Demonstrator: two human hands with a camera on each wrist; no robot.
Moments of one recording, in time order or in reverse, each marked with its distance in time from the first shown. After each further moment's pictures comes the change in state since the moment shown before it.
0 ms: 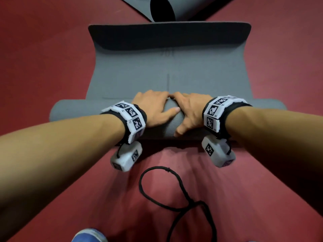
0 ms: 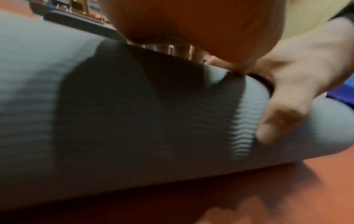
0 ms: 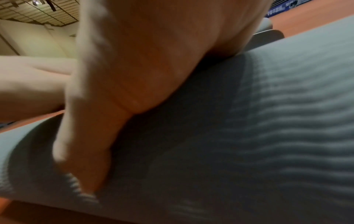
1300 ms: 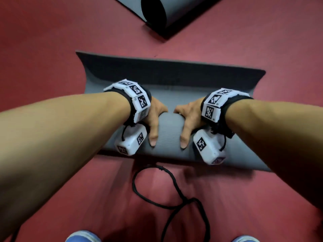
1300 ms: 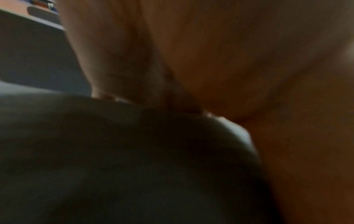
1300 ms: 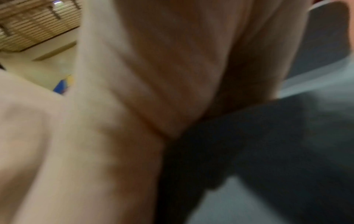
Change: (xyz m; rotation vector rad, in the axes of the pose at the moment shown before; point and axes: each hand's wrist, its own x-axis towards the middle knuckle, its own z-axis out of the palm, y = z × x) left_hand 0.013 0.019 -0.031 -0.280 -0.974 0.030; right_hand -0.022 0.007 -0.011 0.319 -0.489 0.205
